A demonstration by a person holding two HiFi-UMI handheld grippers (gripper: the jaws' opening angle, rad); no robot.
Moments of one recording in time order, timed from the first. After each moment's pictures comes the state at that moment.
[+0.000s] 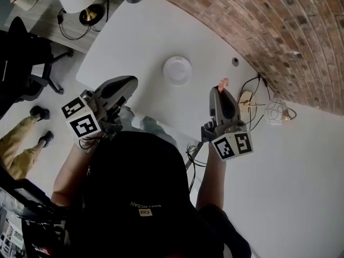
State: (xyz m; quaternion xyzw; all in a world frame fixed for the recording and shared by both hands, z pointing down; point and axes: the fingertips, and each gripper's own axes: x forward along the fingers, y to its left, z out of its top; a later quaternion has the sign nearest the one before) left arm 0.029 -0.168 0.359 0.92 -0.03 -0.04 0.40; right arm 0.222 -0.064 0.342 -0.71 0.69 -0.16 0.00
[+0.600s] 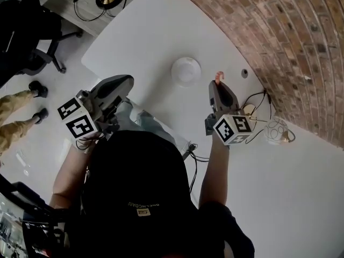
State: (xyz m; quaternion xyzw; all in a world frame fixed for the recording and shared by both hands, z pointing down) left arm -0.004 -0.172 0.379 0.90 -0.12 -0.05 0.41; right arm 0.245 -0.107 0.431 -0.64 0.72 -0.25 -0.10
